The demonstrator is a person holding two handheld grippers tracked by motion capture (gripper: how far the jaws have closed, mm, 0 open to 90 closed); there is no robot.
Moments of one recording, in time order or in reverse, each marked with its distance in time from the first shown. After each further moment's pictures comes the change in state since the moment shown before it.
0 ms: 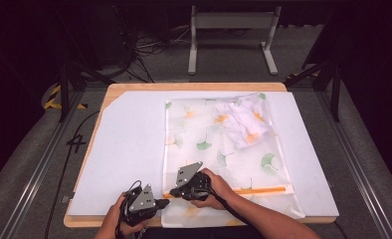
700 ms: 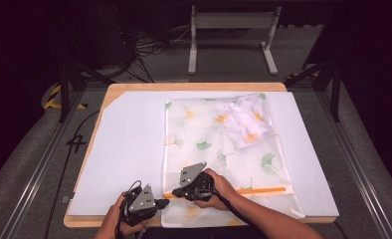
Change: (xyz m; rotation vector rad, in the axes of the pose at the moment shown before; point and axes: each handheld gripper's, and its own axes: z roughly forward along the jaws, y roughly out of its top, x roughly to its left) left arm 0.000 0.000 0.000 0.000 -0.001 -0.003; right arm 0.001 -0.004 -0.008 -0.009 0.001 0.000
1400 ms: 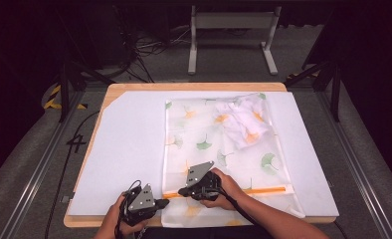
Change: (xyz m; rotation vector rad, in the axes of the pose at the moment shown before) left arm 0.001 0.000 0.000 -0.002 -0.009 -0.003; right arm -0.001 -0.010 -0.016 0.009 -0.020 0.012
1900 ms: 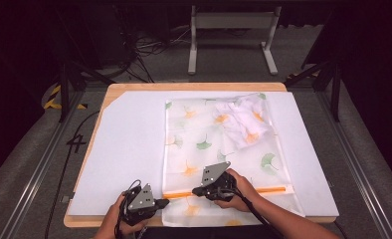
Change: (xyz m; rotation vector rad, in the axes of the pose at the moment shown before) left arm 0.001 0.000 0.000 -0.005 -0.009 -0.009; right arm -0.001 -0.026 -0.029 0.012 -0.032 0.041
